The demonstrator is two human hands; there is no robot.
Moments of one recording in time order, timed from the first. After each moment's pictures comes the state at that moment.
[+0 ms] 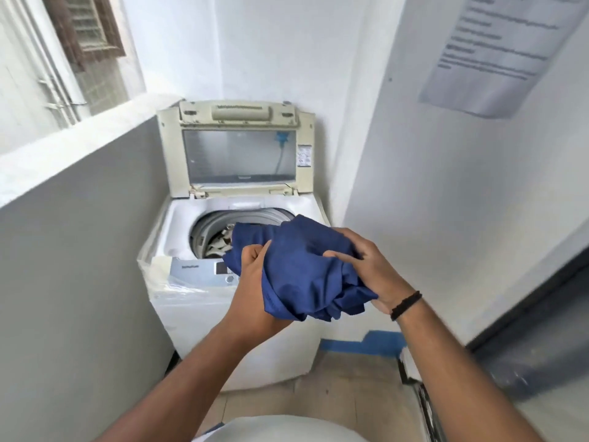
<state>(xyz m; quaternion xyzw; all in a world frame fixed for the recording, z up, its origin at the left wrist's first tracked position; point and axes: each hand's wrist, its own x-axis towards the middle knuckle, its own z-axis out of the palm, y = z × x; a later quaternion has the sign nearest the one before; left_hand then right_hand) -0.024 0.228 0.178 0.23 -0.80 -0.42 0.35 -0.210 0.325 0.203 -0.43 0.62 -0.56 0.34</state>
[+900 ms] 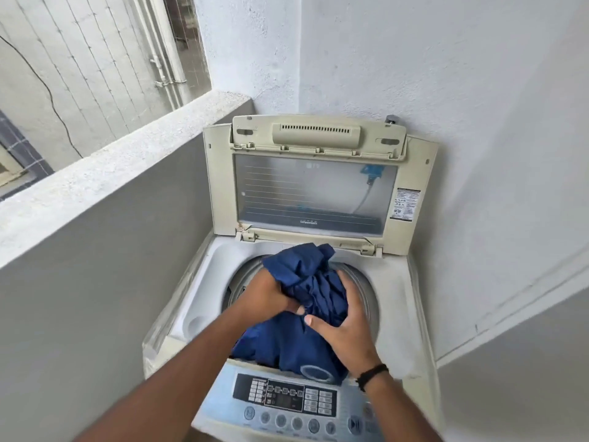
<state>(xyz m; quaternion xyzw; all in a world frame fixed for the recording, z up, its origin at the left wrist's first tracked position) -0.155 -0.122 0.090 0.41 -0.77 -0.46 0.16 -0.309 0.007 0.056 -0.43 0.66 -0.51 0.34</state>
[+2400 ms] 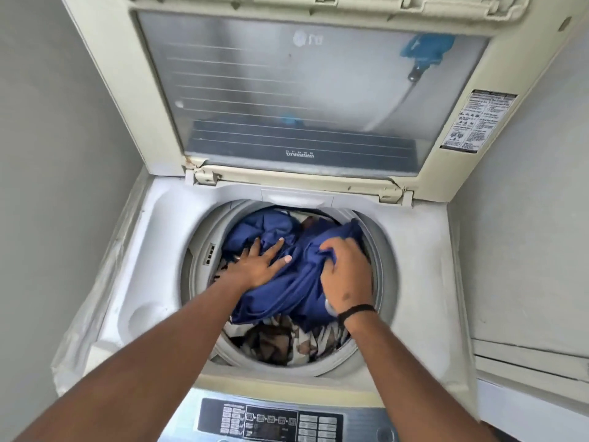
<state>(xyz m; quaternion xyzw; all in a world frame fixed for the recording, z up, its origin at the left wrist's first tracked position) -0.187 -0.221 -0.138 0.48 -0.75 -0.37 -0.26 -0.354 -0.096 -0.068 -0.45 0.83 -0.29 0.17</state>
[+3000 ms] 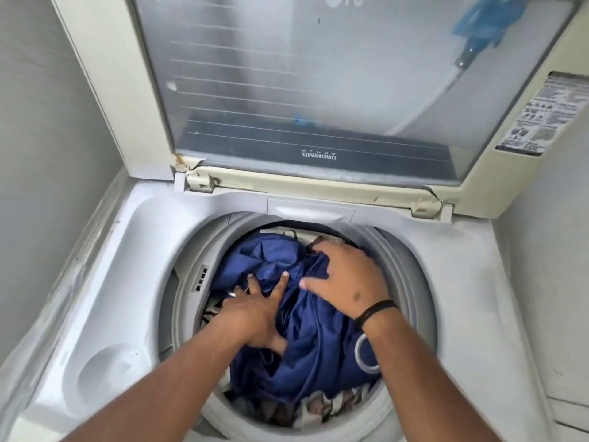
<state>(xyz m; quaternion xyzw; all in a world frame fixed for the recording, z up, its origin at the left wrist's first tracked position) -0.192 -0.202 -0.122 0.41 -0.78 -0.27 -0.40 -0.363 -0.151 -0.060 -0.56 0.78 -0.04 0.25</state>
